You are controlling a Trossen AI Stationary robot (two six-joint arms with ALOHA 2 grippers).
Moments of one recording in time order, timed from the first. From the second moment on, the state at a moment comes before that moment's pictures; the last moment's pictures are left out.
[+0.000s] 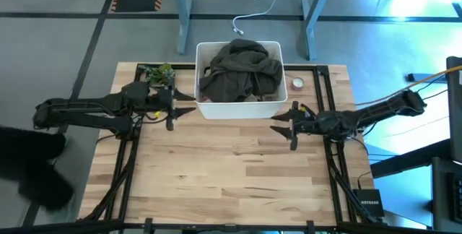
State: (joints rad) left arm 0.13 0.73 0.59 0.06 0.03 0.09; right arm 0.24 0.72 0.29 0.29 0.34 0.17
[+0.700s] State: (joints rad) left arm 0.13 0.46 0.15 0.35 0.07 0.00; right arm 0.22 0.39 0.05 0.30 0.32 0.12
